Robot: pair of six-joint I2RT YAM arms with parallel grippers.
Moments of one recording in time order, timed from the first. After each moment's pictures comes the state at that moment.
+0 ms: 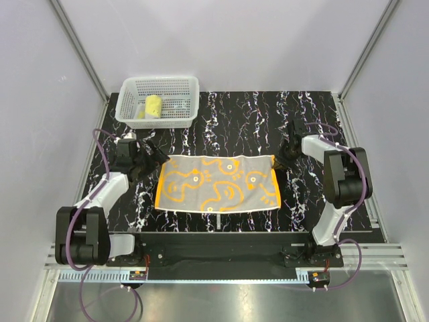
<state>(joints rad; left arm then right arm) -0.02 1.27 0.66 -0.15 0.19 -0.68 0.12 1.82 1.11 -0.50 -0.14 0.69</state>
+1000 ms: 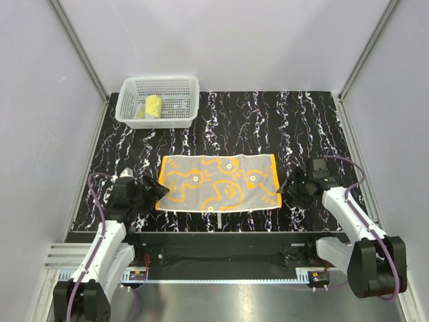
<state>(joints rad) -0.03 0.69 0.26 -0.34 0.20 -0.80 0.12 1.06 0.59 -0.61 -0.13 0.77</state>
